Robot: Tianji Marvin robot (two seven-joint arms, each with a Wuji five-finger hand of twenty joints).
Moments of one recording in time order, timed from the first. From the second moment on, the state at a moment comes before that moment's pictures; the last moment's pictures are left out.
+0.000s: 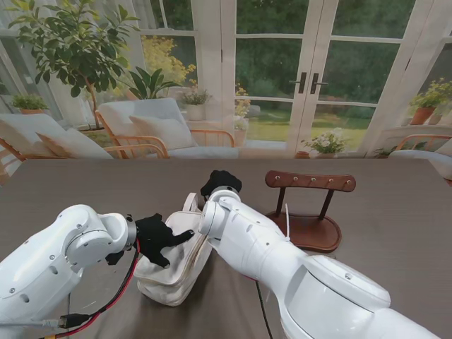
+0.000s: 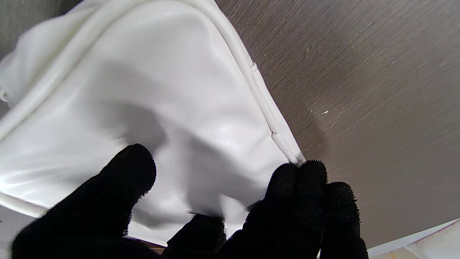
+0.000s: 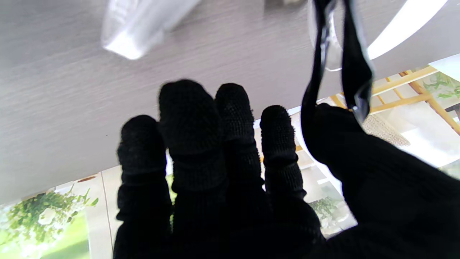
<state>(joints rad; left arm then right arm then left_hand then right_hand) 1.28 -0.91 -1.05 -1.58 0.94 -0.45 -0.69 -0.68 -1.78 0.48 -0.37 -0.21 0.43 -0.42 0.54 -0.31 0.67 -0.08 0.59 0.33 -1.08 0.26 0.64 0.59 0.29 0.75 0.45 0.45 0.43 0.65 0.05 0.40 0.79 0.73 0.51 -0.58 1.12 -0.35 0.71 0.02 1.16 0.24 1.19 0.09 0.67 0.57 1.29 0.11 0.99 0.58 0.63 0.29 1.41 0.49</state>
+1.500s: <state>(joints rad) 1.47 -0.95 -1.23 -1.69 1.10 -0.54 -0.58 -0.79 -1.32 0.45 -1.09 -0.38 0.58 0.07 0.54 -0.31 0.58 -0.08 0.57 0.26 -0.93 0.26 0.68 0.49 0.25 0.64 0.47 0.37 0.37 0.56 0.04 0.31 0.74 0.69 0.41 -0.71 1.16 -0.11 0.37 0.21 0.74 0.31 0.66 0.13 0.62 0.47 1.01 0.13 0.62 0.52 0.61 0.24 1.24 0.50</state>
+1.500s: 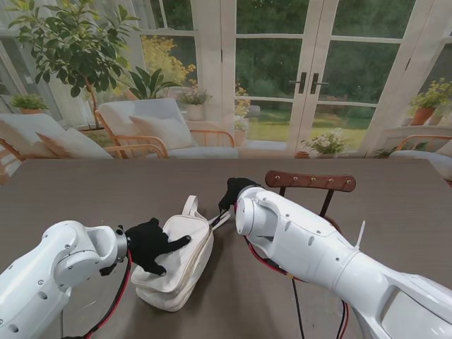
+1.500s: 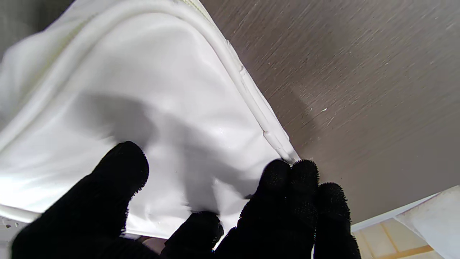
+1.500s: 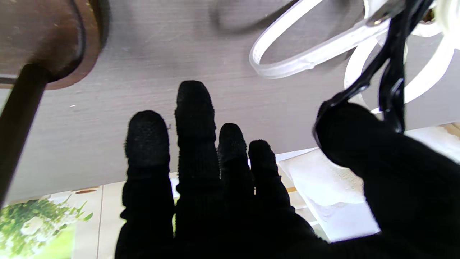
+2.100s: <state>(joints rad) 1.63 -0.98 -1.38 -1.75 1.09 -0.52 -0.39 -0.82 -1.28 0.48 -1.12 -0.36 0.49 0.11 0.55 -0.32 0.49 -0.08 0.57 0.18 -0.05 0.26 0.72 0.31 0.25 0.61 0.47 0.35 0.34 0.54 0.07 0.30 0.72 0.66 0.32 -0.69 1.16 -0.13 0.41 0.13 0.74 0.30 0.66 0.13 0.62 0.47 1.01 0.13 0.63 0.52 0.61 0.24 1.24 0.52</state>
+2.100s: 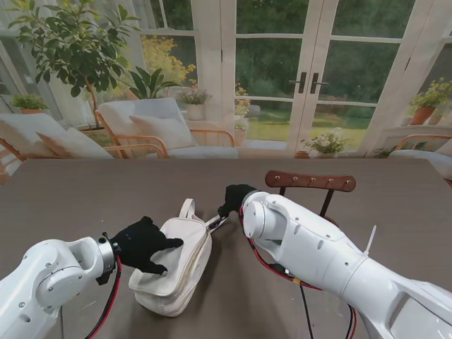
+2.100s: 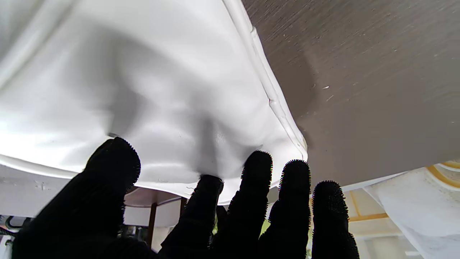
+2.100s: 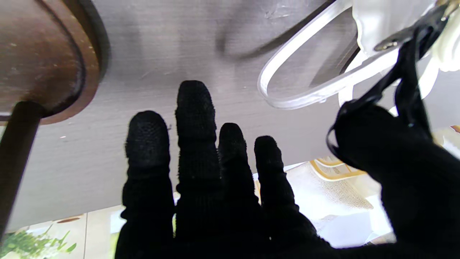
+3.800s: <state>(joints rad) 1.92 -1.00 -1.50 -2.01 1.36 -0.41 -0.43 -0.93 -1.26 0.54 -1.10 -0.29 0.26 0.09 0.55 -0.32 0.46 -0.10 0.39 0.39 -0.01 0.12 0.68 0.28 0.26 0.66 0.49 0.33 0.37 0.58 0.07 0.29 0.75 0.69 0.46 -0.81 1.16 -0.30 0.83 -0.14 1.13 0.26 1.03 0.10 0.70 0.56 1.18 0.09 0.76 0.55 0.62 0.23 1.26 0.54</state>
